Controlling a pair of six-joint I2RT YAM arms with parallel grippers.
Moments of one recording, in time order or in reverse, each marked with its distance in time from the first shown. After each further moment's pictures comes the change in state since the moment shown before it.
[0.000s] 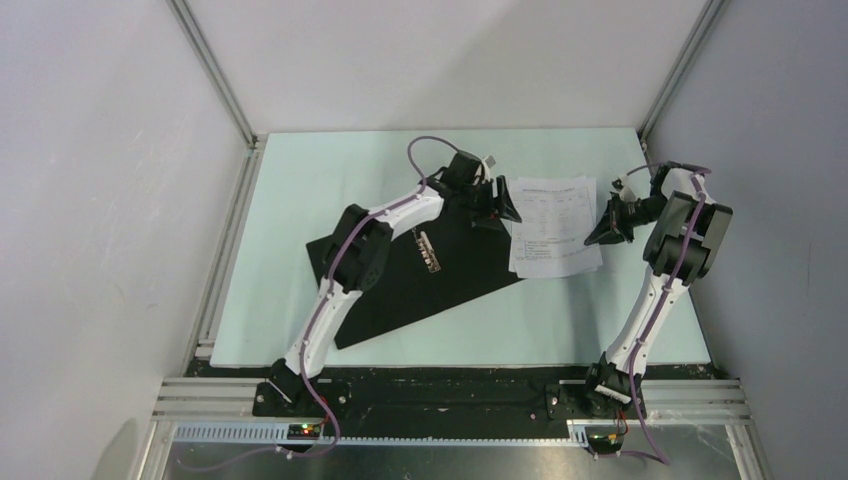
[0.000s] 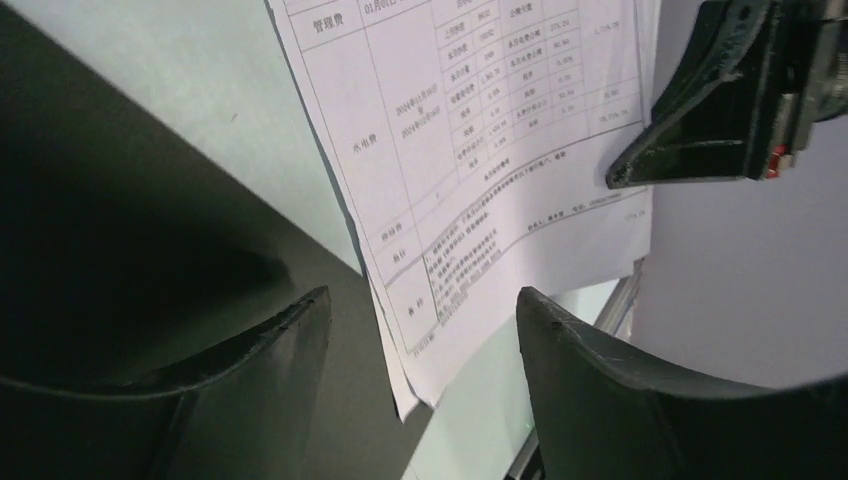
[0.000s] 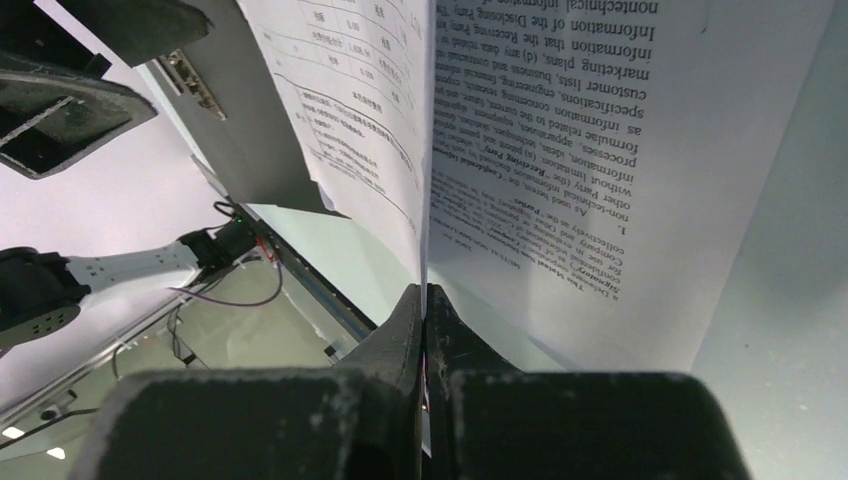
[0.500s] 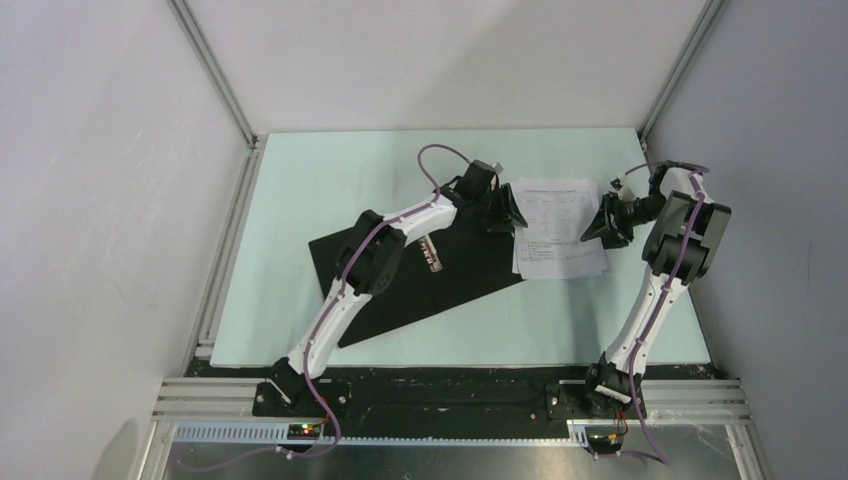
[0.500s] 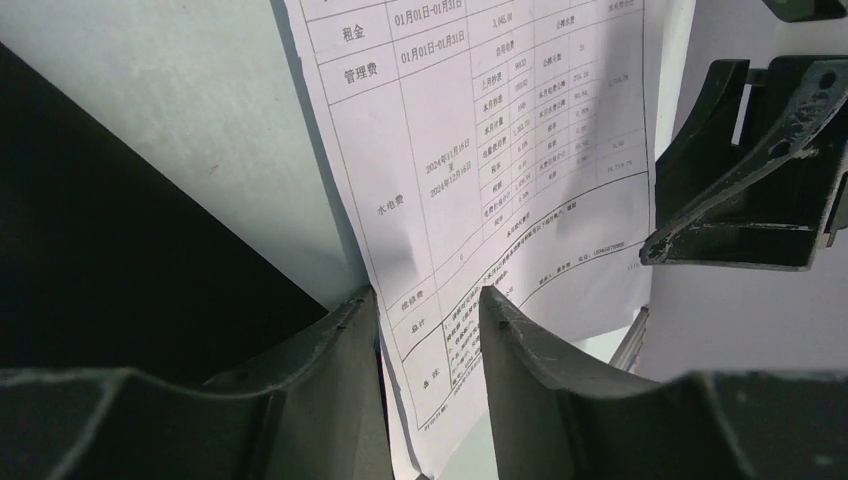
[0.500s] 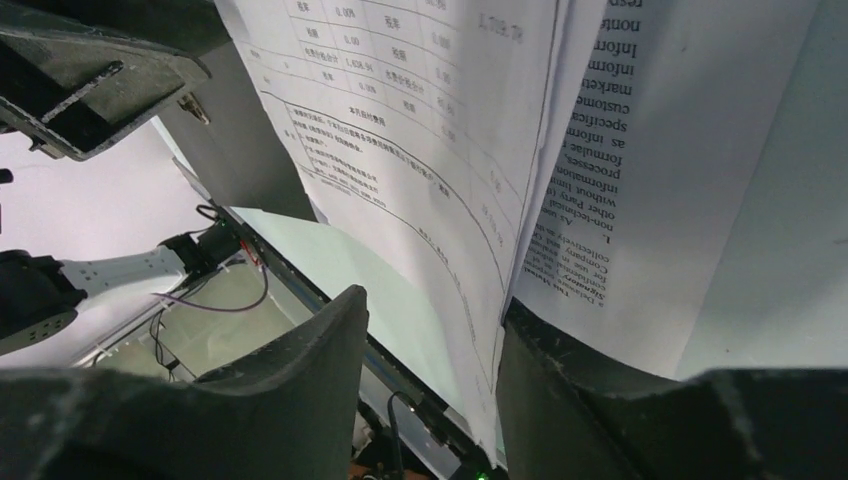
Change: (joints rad) left arm -0.048 0.063 0.053 0.030 -0.112 -0.088; right arm 0.008 0.001 0.006 0.014 0.004 -0.002
